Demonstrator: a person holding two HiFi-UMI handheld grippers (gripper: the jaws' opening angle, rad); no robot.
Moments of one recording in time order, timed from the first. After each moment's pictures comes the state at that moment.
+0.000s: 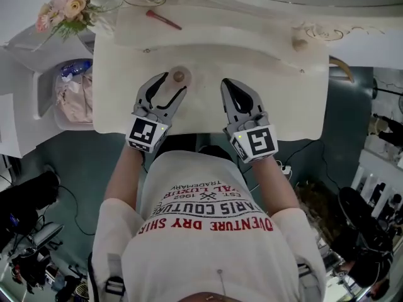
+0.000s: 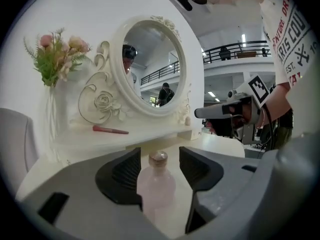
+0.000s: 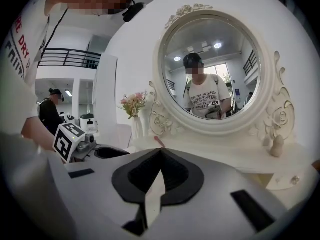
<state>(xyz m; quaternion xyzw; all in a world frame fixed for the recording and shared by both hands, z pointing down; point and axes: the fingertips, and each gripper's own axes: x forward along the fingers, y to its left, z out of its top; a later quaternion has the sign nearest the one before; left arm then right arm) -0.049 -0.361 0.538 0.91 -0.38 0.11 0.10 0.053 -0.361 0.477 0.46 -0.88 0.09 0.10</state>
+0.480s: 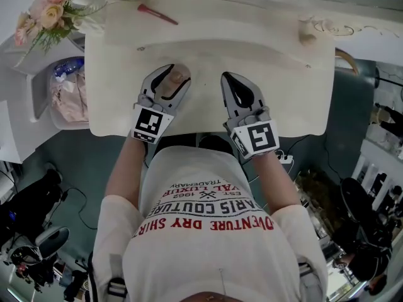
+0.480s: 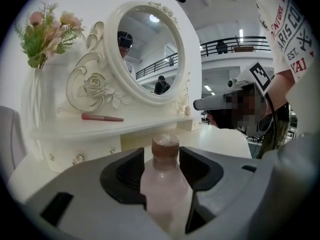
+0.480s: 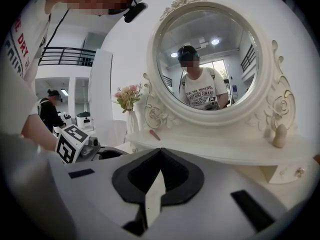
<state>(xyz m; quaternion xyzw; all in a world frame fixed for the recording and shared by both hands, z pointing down) -0.029 -0.387 0.585 0.92 -0.36 0.14 0.11 0.057 -0.383 0.509 0.47 -0.87 0.11 0.12</state>
